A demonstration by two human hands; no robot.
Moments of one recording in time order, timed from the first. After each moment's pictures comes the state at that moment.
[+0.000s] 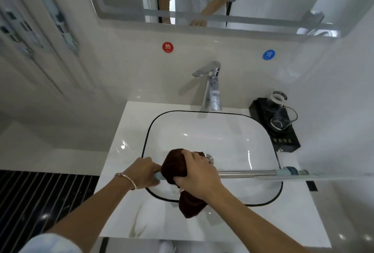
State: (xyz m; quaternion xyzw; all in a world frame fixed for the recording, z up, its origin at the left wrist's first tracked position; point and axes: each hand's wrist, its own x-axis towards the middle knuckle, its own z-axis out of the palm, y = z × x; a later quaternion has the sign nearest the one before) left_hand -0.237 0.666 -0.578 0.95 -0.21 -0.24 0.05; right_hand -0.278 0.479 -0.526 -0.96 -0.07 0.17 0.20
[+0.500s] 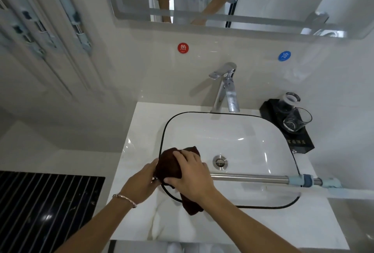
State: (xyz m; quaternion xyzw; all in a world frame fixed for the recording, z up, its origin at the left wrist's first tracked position) left_hand -0.262 0.730 -0.614 0.93 -0.07 -0.19 0.32; right_hand -0.270 0.547 -0.550 -0.96 -0.09 0.14 0.21
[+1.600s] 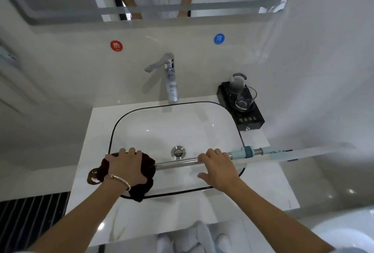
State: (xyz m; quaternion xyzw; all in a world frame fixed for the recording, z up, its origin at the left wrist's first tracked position) left_hand -0.247 0.591 -0.550 0.96 -0.12 -0.19 -0.15; right_hand -0.310 0.334 -0.581 -0.99 -0.07 0.08 0.11
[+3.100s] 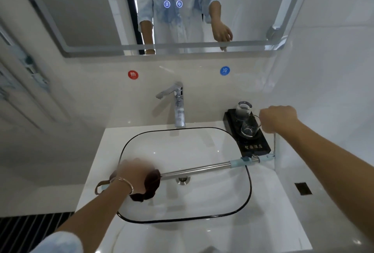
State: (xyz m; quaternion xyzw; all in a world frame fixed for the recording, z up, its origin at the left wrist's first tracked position) left_hand -0.208 0.594 -0.552 0.94 -0.23 -0.18 -0.17; right_hand -0.204 0.218 -0.394 -0.96 0.11 0.14 -0.19
